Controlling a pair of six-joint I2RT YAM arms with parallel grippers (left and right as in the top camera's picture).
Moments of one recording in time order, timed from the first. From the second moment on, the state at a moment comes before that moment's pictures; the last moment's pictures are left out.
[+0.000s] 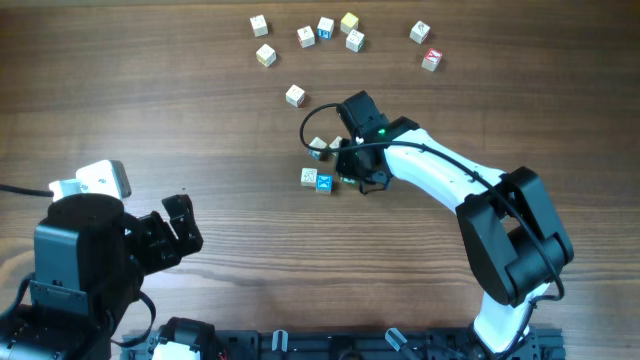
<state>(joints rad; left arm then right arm) -0.22 0.85 1.47 -1.47 -0.20 -0.49 0.55 1.95 1.24 -0.58 -0.10 0.76</state>
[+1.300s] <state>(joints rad) -0.22 0.85 1.47 -1.47 -0.20 -0.49 0.50 1.89 1.33 -0.81 0.01 0.91</state>
